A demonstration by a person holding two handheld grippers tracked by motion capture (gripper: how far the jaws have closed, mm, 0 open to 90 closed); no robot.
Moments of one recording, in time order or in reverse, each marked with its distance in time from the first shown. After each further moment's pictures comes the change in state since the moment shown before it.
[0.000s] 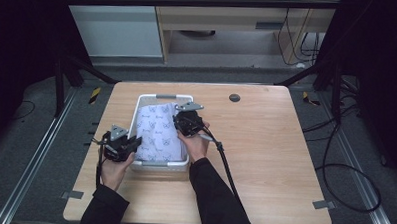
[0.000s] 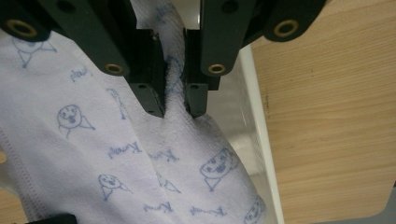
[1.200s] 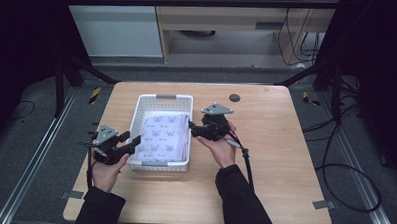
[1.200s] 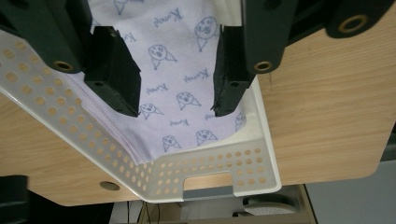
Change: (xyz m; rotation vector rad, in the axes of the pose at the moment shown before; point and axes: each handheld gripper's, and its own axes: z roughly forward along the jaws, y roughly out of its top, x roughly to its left) left arm 0.001 0.007 -0.039 -0.136 -0.056 -0.008; right arm -0.044 -0.014 -0.078 -0.040 -0.010 -0.013
